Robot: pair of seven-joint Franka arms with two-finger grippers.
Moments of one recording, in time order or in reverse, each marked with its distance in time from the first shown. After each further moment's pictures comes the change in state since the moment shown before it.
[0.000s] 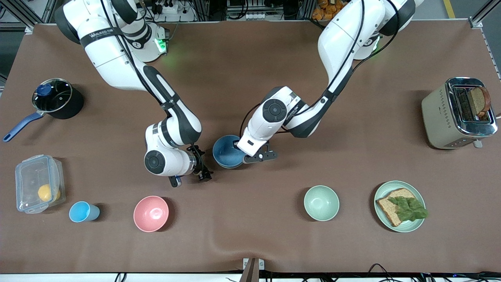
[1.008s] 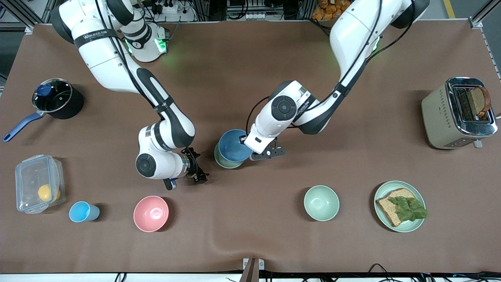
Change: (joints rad) left arm 0.072 -0.081 -0.056 -0.065 0.000 -0.078 -0.001; right arm -0.037 0.000 0.010 0.002 0.017 -0.003 -0.058
